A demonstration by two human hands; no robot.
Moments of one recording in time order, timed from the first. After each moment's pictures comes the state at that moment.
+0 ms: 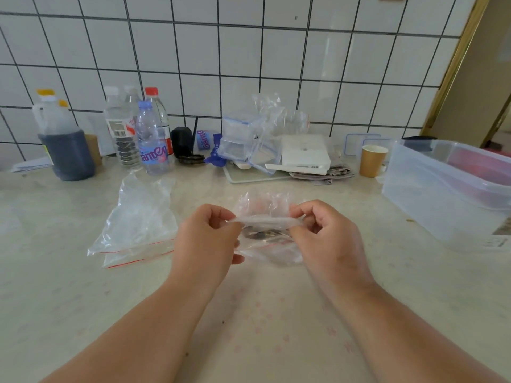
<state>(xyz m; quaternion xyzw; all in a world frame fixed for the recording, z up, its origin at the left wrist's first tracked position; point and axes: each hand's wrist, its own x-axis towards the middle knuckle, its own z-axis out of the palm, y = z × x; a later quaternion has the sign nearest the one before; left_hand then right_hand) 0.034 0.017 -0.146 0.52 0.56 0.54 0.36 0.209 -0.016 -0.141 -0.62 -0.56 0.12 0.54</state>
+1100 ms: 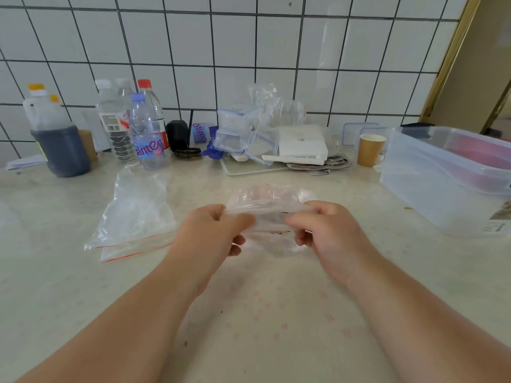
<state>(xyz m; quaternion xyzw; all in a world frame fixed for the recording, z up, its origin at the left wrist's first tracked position) 0.031 0.015 -0.139 0.52 0.50 0.47 0.50 0.221 -0.011 -0.135 -0.55 -0.47 0.41 0.55</state>
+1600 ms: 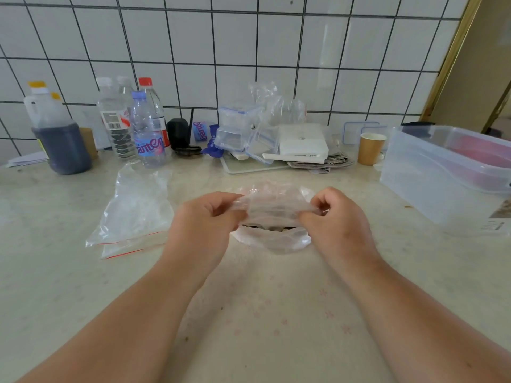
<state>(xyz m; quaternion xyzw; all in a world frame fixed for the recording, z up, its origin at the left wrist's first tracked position) 0.029 0.010 -0.134 0.60 0.49 0.52 0.36 0.228 -0.012 -0.138 -0.68 -0.54 0.10 0.49</state>
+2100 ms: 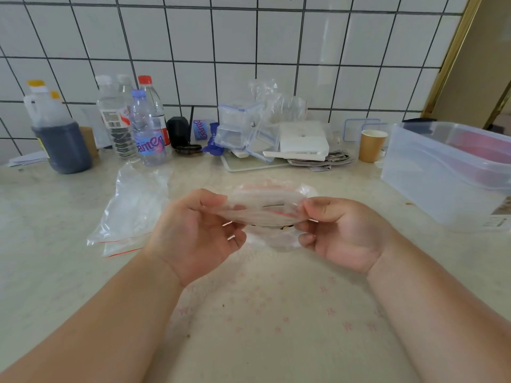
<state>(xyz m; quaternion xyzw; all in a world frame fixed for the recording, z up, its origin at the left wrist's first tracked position) 0.015 0.017 -0.127 0.30 0.29 0.46 0.78 0.241 -0.013 -0.123 -0.38 -0.38 0.66 0.52</state>
